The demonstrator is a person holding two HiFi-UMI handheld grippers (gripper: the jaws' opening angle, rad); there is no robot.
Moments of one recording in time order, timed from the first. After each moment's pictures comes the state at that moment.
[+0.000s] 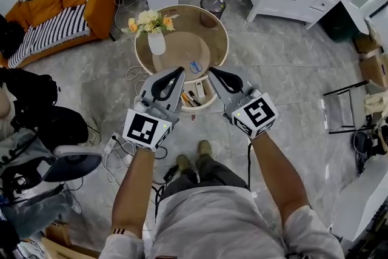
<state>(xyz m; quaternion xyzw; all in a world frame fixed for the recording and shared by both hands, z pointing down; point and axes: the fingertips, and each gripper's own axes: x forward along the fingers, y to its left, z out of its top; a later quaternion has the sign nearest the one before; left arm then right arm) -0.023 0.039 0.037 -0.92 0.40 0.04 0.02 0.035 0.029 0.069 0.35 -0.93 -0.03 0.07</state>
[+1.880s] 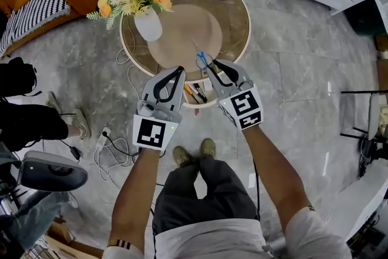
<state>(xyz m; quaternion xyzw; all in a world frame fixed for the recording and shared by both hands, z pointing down) -0.028 -0.111 0.304 -0.89 0.45 -0.03 -0.02 0.041 -0.138 0.381 0.39 -0.89 0.06 0.21</state>
